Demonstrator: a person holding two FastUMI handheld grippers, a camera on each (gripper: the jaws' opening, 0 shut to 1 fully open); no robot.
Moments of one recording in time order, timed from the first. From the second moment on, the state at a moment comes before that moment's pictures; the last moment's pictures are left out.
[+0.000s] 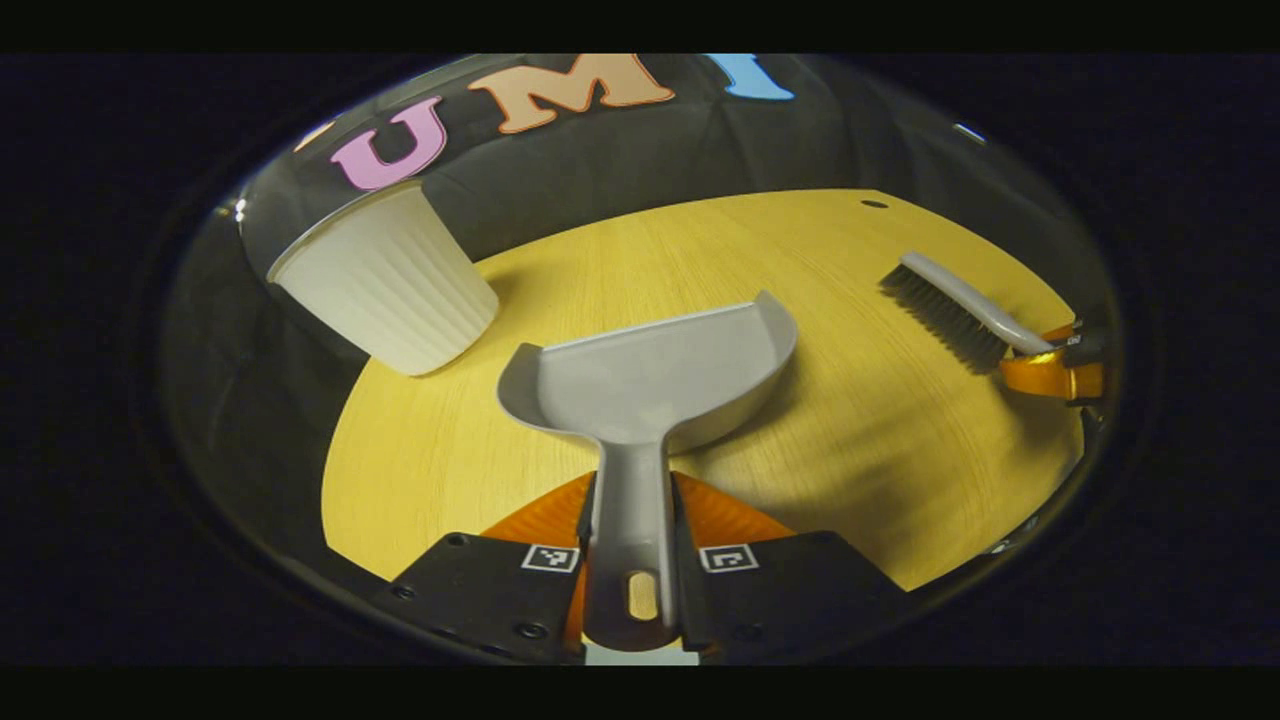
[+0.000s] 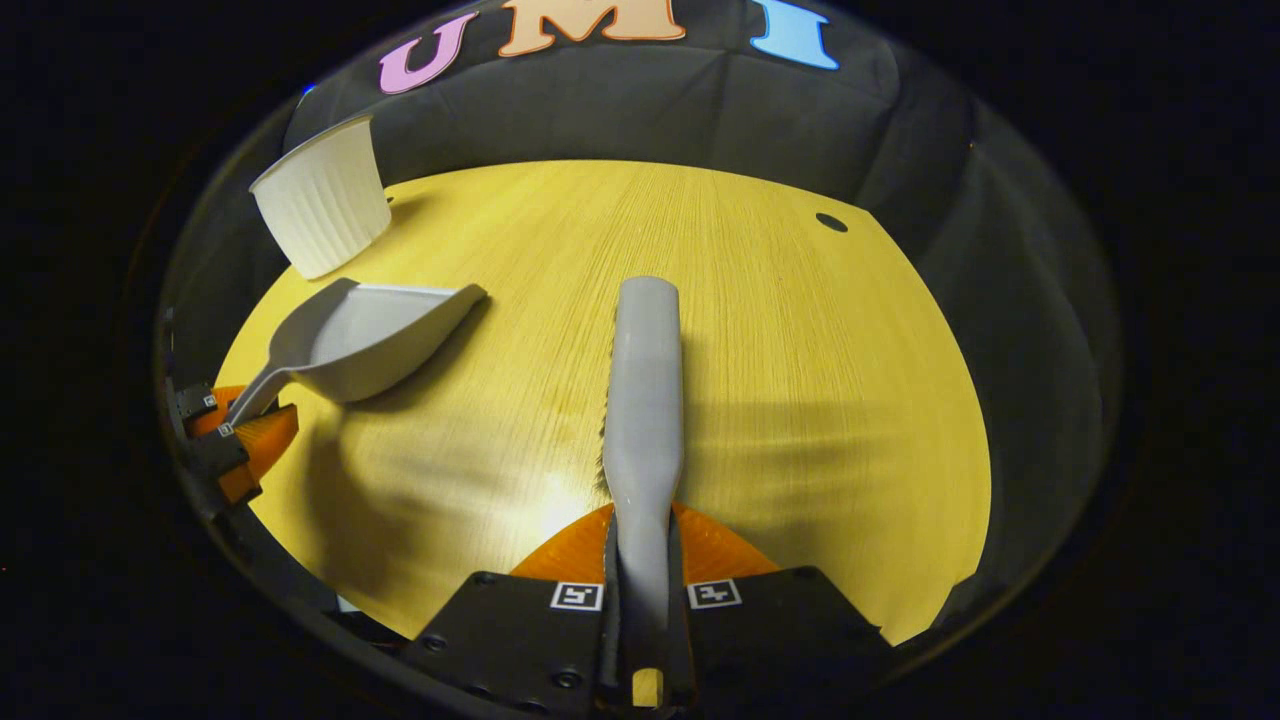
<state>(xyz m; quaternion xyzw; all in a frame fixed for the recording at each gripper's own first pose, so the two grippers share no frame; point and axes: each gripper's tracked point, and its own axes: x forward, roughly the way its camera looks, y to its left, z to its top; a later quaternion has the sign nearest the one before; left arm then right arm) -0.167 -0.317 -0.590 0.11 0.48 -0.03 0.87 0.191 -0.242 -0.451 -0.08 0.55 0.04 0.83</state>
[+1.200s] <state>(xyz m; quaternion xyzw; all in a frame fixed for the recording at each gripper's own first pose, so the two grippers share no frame) -0.124 -0.348 -0.253 0.04 0.06 0.05 1.00 0.239 -0.236 -0.107 0.01 0.13 0.08 0.99</state>
